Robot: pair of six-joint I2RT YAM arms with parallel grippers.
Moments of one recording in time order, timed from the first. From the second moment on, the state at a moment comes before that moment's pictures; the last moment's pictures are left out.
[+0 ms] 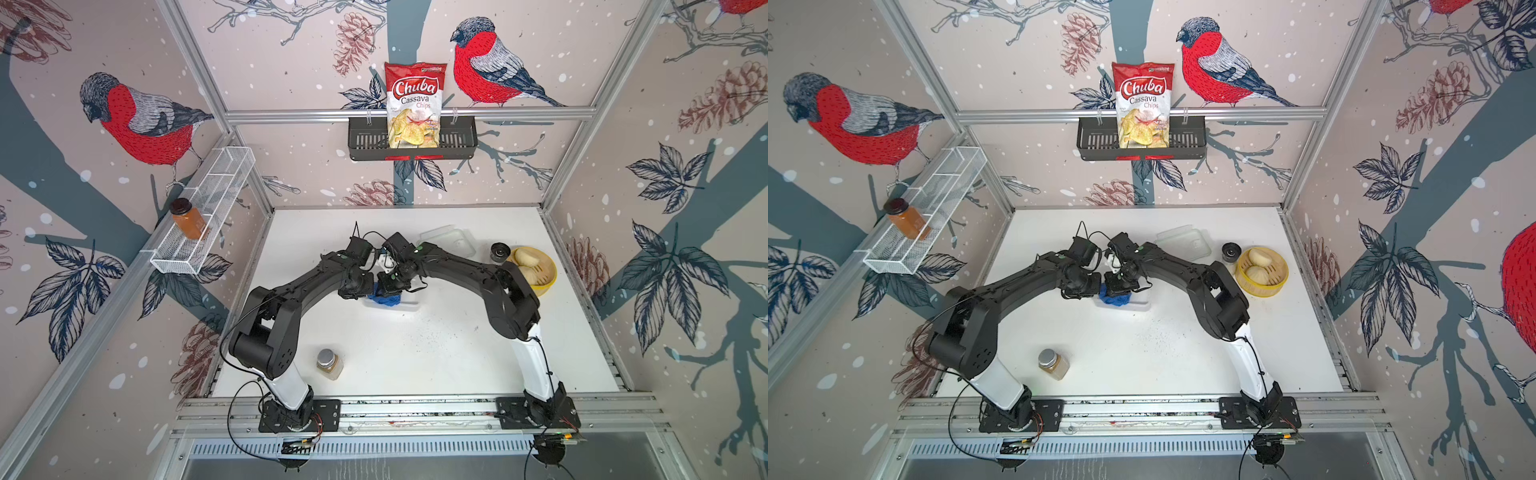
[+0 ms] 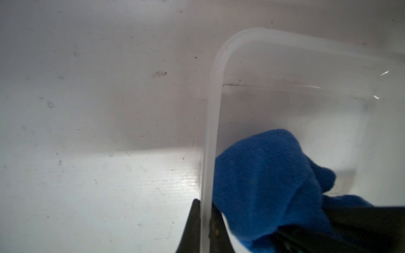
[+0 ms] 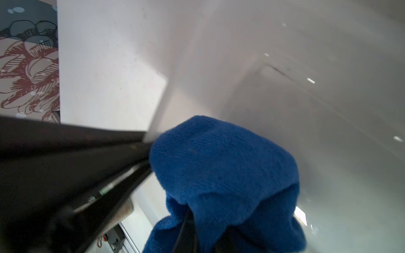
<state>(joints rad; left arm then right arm) -0.41 1.68 1.12 -0.69 0.01 -0.41 0.82 2.16 1.68 -0.69 -0.47 0.37</state>
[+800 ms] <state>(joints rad) -0.41 1.67 1.12 -0.60 -0.01 -0.42 0.88 2.36 2.12 -1.00 0.33 0.26</state>
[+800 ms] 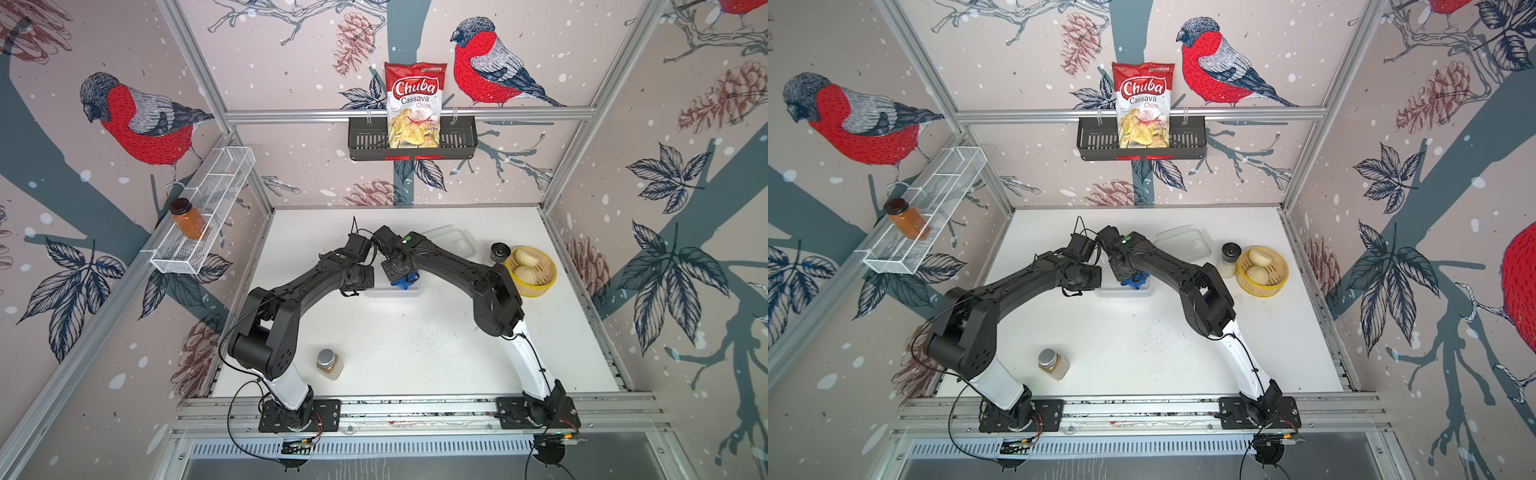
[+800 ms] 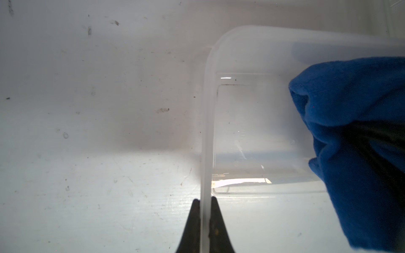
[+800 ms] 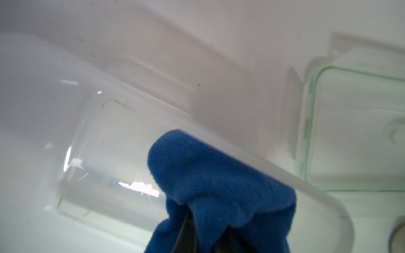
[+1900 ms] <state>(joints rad) -0.42 1.67 1.11 -0.65 -0.02 -0.41 0.84 2.16 1.74 -0.89 -0.14 0.29</state>
